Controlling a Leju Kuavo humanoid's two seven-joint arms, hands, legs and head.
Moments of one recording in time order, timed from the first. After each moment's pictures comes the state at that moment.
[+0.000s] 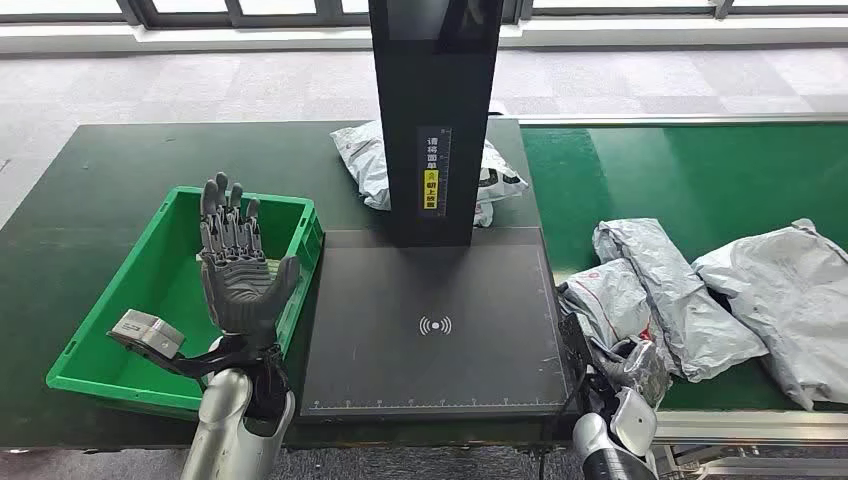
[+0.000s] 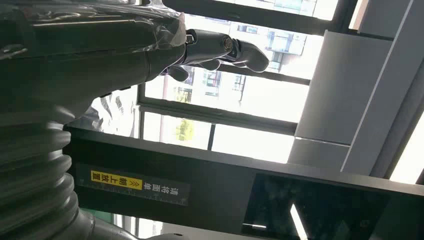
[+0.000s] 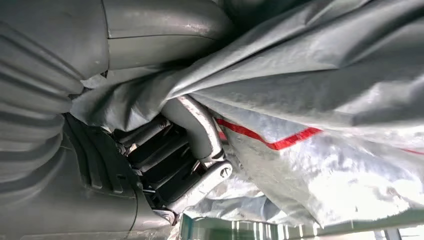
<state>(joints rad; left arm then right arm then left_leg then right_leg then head) -0.13 -0.31 -0.11 -1.43 0.05 0.02 -0.65 -0.25 0.17 -0.41 -0.80 1.37 -0.55 0.25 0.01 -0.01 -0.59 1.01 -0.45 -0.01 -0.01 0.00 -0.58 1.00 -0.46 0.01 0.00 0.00</state>
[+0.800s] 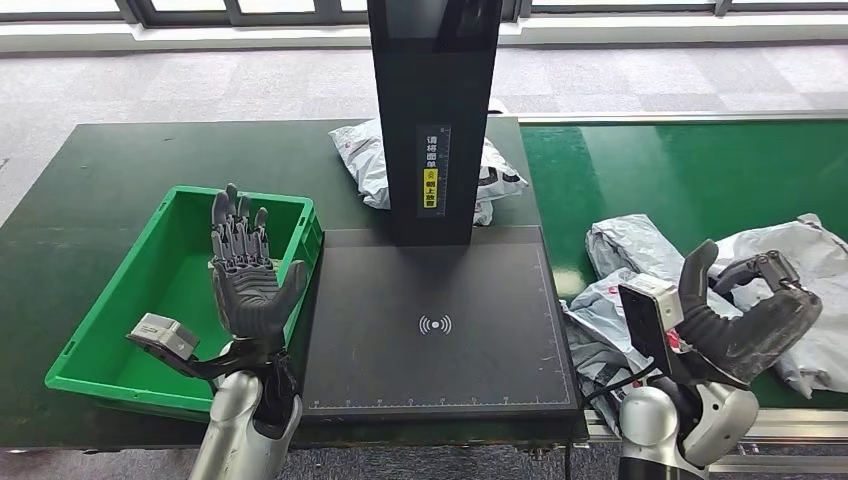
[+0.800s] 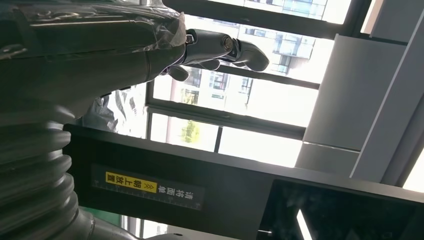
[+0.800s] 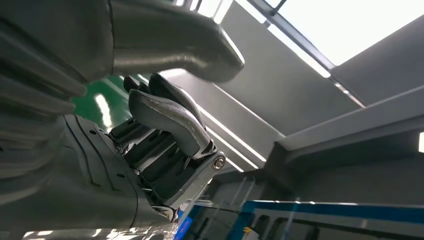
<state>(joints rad) -0.14 -0.31 -0.11 -1.35 0.06 0.04 -0.70 -0.11 0.31 -0.30 -1.74 1.16 -0.70 -0.29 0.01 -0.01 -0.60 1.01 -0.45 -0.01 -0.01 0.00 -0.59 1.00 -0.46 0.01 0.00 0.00</state>
